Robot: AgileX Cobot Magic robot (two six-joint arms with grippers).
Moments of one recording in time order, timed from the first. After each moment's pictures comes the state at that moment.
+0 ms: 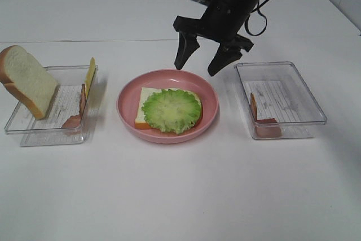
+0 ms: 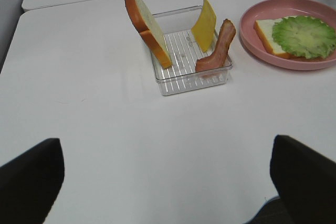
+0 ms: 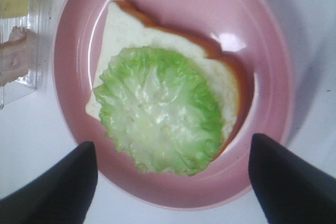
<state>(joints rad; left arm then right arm) 0.05 0.00 -0.55 -0.15 1.11 0.19 0.34 2.32 -2.01 0.42 1.21 -0.01</state>
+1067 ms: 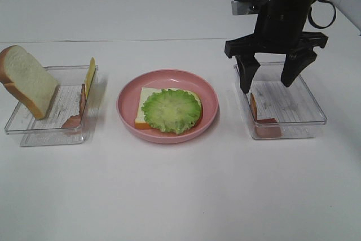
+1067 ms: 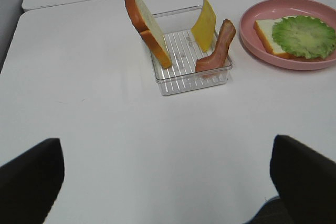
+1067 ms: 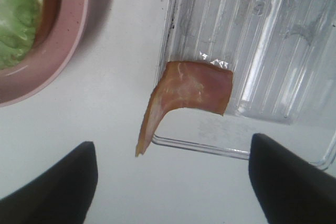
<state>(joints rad) 0.05 0.00 -0.55 -0.15 1.11 0.19 0.34 2.04 -1.60 0.01 1.22 0.17</state>
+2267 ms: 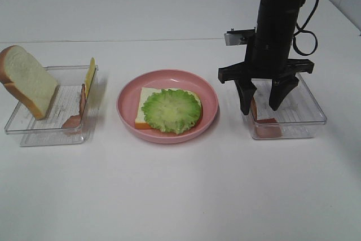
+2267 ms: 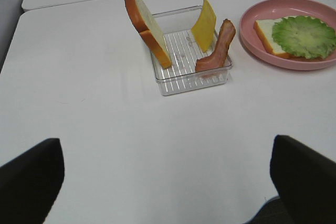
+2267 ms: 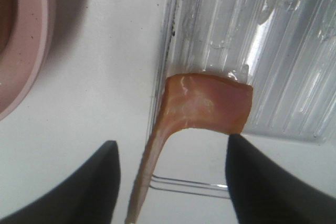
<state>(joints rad) 0.05 0.00 -0.55 -0.15 1.11 0.19 0.34 2.15 -1.60 0.01 1.20 0.19</state>
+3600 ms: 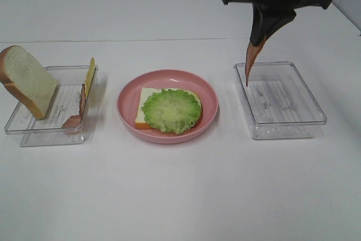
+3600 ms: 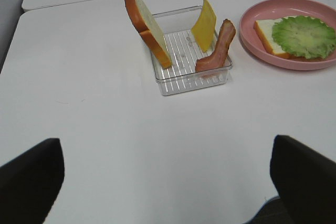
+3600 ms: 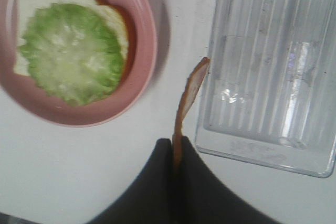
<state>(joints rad) 0.05 0.00 -0.55 -0.15 1.11 0.19 0.34 1.90 -1.71 0.09 1.22 0.19</state>
